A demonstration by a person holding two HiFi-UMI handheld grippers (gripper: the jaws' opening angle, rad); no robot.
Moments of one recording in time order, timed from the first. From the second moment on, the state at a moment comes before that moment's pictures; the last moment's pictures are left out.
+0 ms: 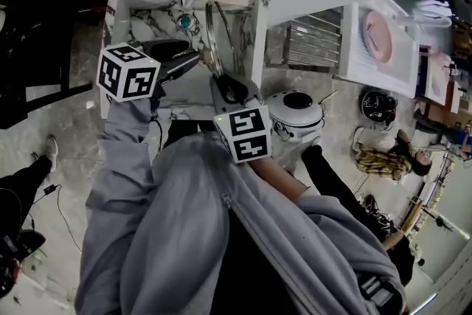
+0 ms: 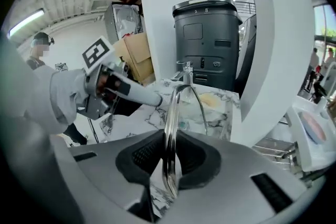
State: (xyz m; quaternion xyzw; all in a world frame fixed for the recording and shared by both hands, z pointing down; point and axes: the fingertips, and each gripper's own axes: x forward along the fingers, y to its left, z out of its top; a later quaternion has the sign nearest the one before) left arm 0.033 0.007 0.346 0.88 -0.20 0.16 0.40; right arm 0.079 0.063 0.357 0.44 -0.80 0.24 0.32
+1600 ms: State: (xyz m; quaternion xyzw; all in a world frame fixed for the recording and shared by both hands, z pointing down) left arm -0.002 0.011 0.508 0.74 -0.13 0.64 0.16; right arm 0.133 -0.035 0.412 0.43 -0.79 0.31 0.31
